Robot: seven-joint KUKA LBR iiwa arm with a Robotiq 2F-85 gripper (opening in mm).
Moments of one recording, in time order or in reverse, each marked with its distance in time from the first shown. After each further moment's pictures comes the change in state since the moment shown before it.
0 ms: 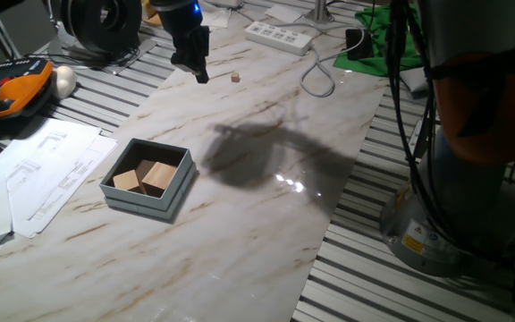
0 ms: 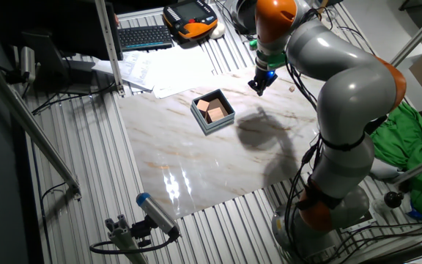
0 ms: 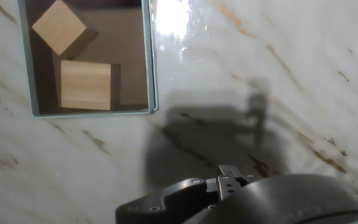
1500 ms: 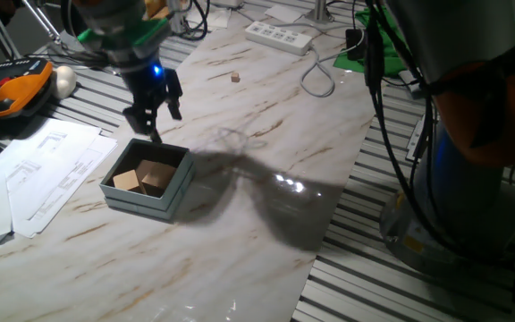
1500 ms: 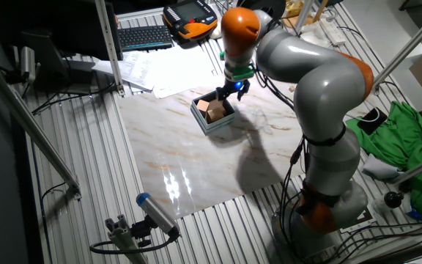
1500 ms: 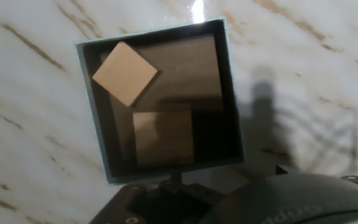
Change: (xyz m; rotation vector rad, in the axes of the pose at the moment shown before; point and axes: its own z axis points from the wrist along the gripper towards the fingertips) arm -0.056 0.107 0.064 -0.017 -0.015 0.118
